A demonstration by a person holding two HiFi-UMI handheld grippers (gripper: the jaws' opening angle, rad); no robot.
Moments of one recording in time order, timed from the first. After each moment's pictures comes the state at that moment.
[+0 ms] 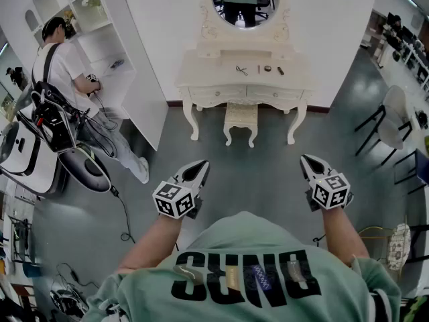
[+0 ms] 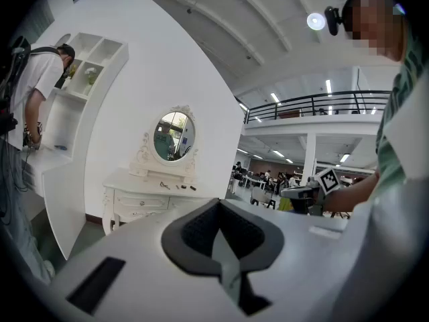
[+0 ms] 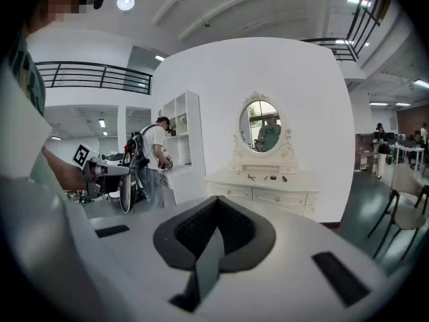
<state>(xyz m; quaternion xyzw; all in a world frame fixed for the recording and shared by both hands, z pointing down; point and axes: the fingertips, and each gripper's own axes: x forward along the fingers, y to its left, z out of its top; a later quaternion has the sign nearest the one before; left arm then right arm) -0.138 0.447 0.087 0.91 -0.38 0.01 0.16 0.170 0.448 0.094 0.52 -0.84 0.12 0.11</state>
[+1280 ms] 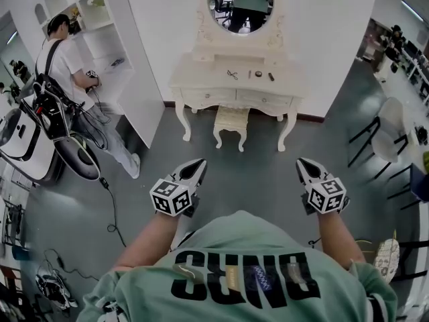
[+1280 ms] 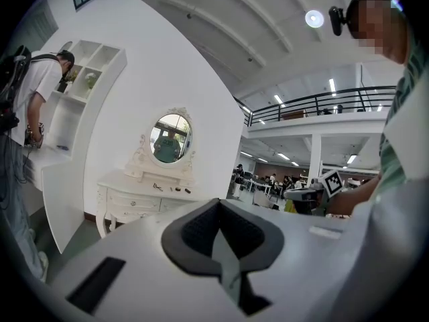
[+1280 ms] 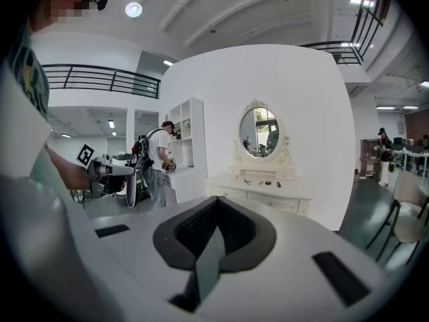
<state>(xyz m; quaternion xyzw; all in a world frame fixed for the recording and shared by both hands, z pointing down) -0.039 0.468 0.073 0.90 -0.41 0.00 0.15 0.263 0.463 0.076 0.49 -0.86 0.10 0.10</state>
